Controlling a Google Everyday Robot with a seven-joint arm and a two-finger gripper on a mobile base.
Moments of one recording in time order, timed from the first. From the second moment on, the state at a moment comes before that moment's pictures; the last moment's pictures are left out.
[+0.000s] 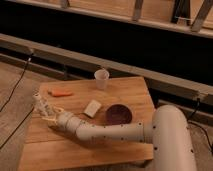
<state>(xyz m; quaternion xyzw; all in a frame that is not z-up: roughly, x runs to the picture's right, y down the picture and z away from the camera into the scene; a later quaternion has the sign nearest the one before) -0.309 0.134 0.819 -0.10 -0.54 0.46 0.69</state>
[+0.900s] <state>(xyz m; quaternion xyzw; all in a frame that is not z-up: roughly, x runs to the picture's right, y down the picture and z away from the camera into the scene) -0.305 0.136 0.824 -0.09 -0.54 0.47 0.69</state>
